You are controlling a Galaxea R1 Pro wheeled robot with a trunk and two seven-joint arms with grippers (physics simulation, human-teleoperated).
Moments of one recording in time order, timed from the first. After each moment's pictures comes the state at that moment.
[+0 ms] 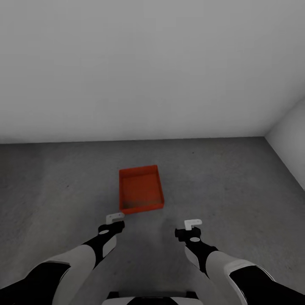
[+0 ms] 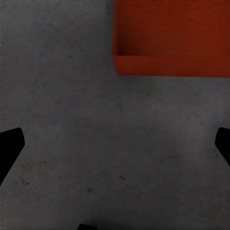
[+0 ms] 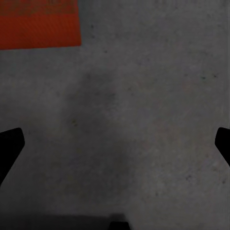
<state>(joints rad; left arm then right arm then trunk) -0.88 -0.10 -0.05 -0.04 0.19 -0.13 0.23 -0.85 0.14 0.20 0.00 -0.07 -0.14 -0.22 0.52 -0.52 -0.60</state>
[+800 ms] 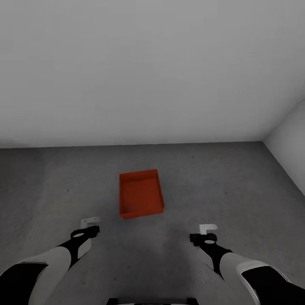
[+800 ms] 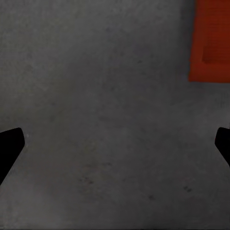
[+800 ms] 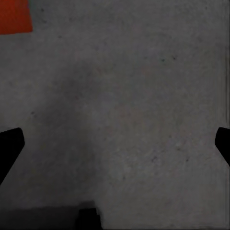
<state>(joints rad) -0.88 0.08 -0.05 0.00 0.20 -0.11 0.23 -0.85 0.03 0.19 0.03 -0.12 -0.10 -0.21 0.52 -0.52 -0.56</state>
